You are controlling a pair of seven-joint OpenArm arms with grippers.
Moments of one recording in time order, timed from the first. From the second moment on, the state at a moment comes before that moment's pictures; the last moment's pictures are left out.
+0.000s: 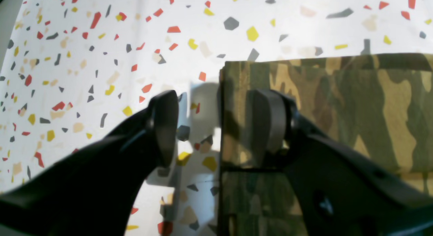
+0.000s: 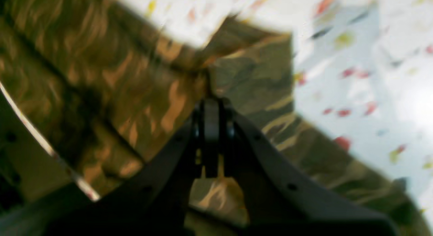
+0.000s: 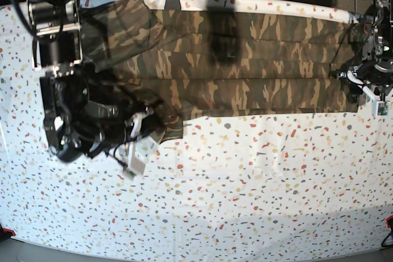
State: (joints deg) left arm 12.3 -27.8 -8.4 87.7 -16.5 -4.8 26.5; right arm 19.7 19.7 -8.6 83.8 43.4 34.2 -79.2
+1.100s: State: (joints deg) left arm 12.2 -27.9 -8.4 87.7 -16.5 -4.8 27.8; right arm -5.3 19.7 -8.6 108.8 51.8 34.2 -78.3
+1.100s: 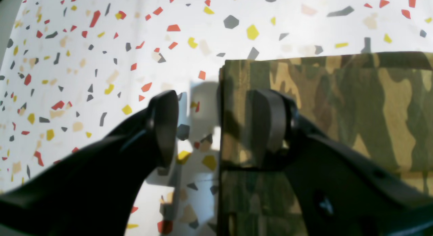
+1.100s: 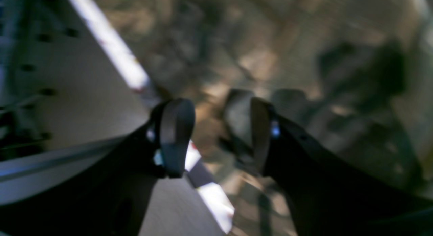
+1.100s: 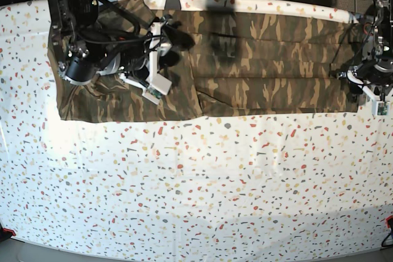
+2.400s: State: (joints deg) left arm 11.3 -38.3 -16.7 54.4 -68.0 -40.7 40.4; right arm -1.6 19.3 17.0 108.9 50.7 34.2 -76.8
